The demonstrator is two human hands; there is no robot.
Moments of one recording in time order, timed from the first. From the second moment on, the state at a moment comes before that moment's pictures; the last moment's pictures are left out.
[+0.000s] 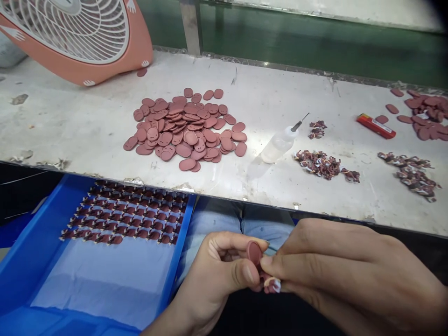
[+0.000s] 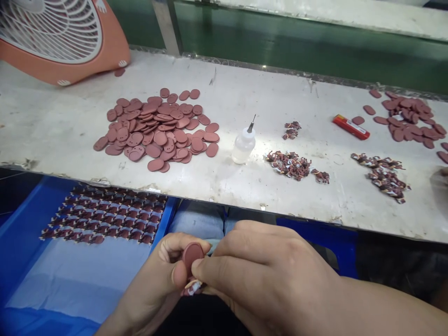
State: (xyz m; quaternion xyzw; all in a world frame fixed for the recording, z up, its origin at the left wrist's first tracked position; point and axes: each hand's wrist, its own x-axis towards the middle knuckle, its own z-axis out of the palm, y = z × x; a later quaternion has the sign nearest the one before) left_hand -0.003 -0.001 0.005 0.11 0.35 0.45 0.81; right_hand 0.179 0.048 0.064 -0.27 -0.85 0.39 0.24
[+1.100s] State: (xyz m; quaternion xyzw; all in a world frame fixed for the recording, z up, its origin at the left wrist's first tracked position) left_hand -0.027 -0.007 -0.031 0.03 0.22 0.49 0.84; right_hand 0.150 0.061 0.051 -0.31 -0.82 0.41 0.24
